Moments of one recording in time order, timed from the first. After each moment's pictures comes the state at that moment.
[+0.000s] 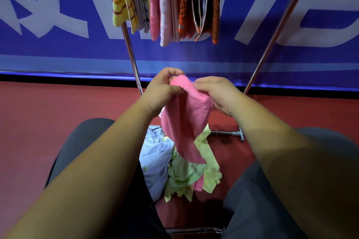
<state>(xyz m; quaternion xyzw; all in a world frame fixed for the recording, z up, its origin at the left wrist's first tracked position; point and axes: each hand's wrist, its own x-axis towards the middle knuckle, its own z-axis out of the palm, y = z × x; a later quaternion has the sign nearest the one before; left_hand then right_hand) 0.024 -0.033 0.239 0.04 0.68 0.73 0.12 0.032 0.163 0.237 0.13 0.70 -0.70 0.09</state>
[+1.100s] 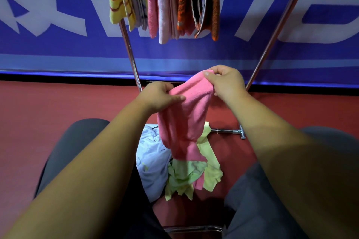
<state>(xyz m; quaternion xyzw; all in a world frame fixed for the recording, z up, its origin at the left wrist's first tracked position) 0.016 -0.053 0.232 0.09 0.93 0.33 0.11 0.013 0.186 0.229 0.13 0.83 -0.53 -0.09</state>
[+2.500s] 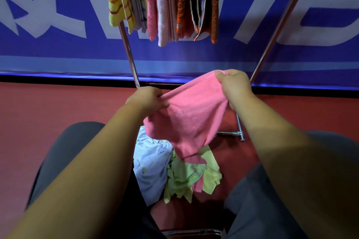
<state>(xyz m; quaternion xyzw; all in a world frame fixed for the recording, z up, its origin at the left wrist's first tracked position) -0.002 -0.079 0.212 0.08 0.98 0.17 0.11 0.006 0.203 0.227 0.22 0.78 -0.58 -0.11</state>
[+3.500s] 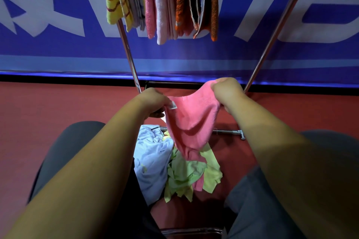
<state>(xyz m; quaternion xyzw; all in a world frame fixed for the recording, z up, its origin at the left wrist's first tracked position) 0.009 -0.056 0.215 -0.10 0.83 0.49 0.25 0.017 0.188 0.225 0.27 0.79 -0.55 0.02</state>
